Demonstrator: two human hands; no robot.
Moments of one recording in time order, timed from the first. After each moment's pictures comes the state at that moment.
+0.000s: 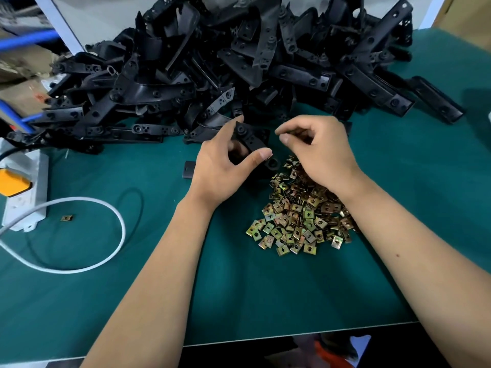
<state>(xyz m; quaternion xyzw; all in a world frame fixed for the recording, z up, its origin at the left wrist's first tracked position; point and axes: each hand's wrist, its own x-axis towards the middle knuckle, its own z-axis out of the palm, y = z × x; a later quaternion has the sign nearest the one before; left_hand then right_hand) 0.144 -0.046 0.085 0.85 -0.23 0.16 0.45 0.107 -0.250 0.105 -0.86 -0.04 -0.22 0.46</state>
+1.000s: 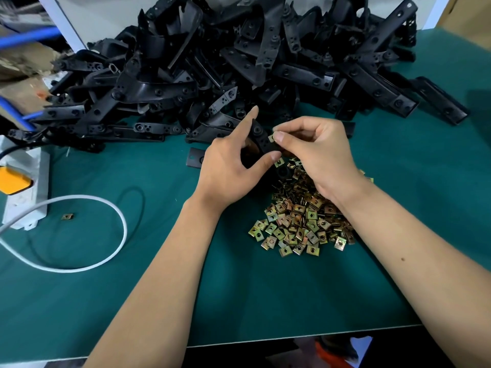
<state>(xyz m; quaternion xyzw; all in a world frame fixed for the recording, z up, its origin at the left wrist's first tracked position) 0.135 -0.052 0.092 0.86 -0.27 0.19 0.38 0.106 -0.234 0.100 -0.73 -0.02 -0.19 0.66</state>
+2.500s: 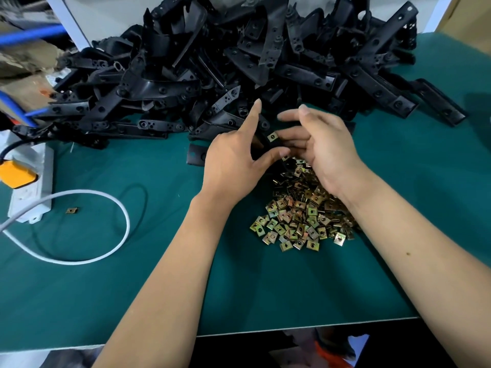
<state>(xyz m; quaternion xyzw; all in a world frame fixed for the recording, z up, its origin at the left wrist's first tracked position) 0.121 -0.064 0.111 0.91 -0.21 0.18 0.29 0.102 -0.239 0.111 -0.67 0.00 -0.09 0.74</state>
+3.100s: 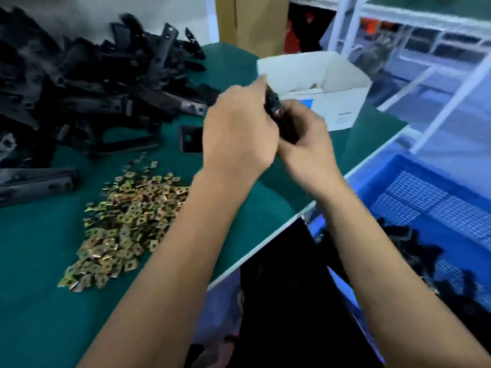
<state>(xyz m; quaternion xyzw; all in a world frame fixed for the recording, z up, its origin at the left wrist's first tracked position) -0.016 -0.321 0.196 0.86 -0.40 0.11 0.30 -0.084 -0.419 0.133 -0.74 0.11 -0.39 0.54</state>
